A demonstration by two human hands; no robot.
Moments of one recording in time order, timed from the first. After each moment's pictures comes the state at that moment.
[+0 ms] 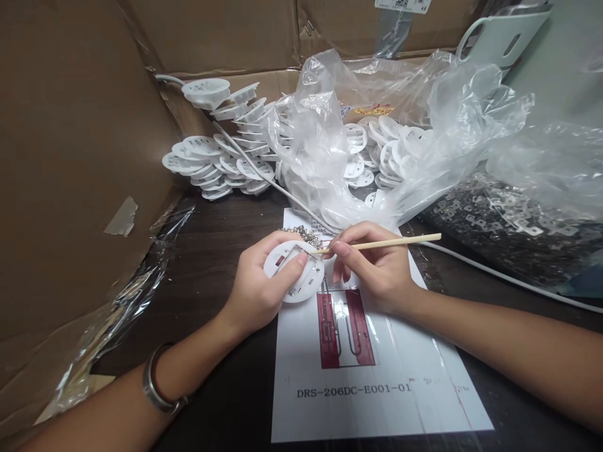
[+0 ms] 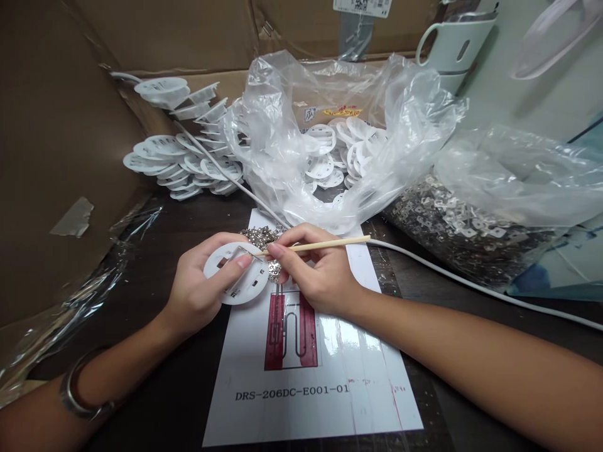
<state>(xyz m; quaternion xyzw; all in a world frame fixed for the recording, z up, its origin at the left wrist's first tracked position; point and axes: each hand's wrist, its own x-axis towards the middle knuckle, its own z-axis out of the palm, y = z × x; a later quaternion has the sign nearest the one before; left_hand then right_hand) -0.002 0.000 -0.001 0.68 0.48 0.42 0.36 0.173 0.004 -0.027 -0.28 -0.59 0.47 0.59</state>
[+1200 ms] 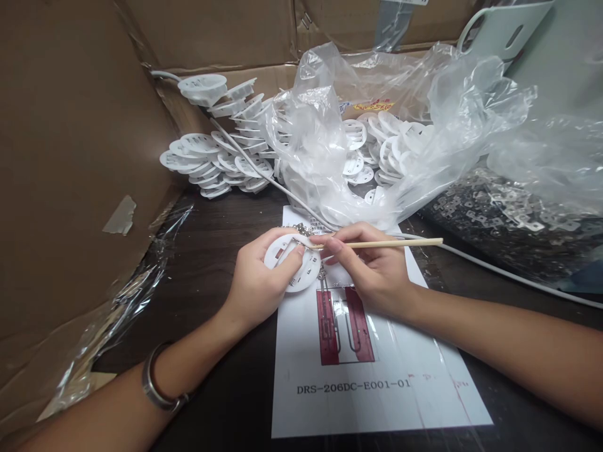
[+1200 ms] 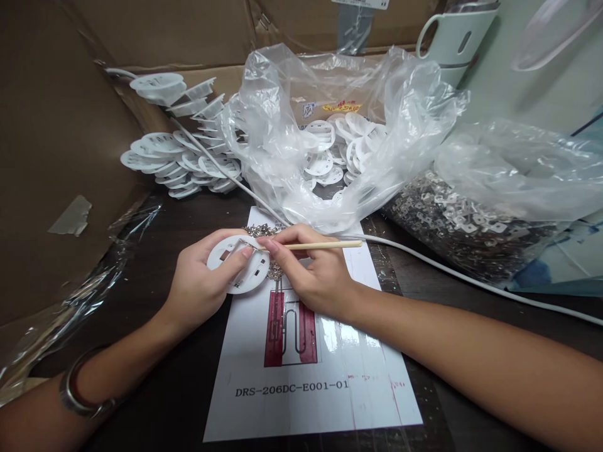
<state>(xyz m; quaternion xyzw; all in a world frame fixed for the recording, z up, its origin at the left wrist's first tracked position) 0.003 0.002 0.001 0.66 0.55 0.40 0.32 0.170 -0.002 -0.026 -0.35 -0.63 0.39 0.57</state>
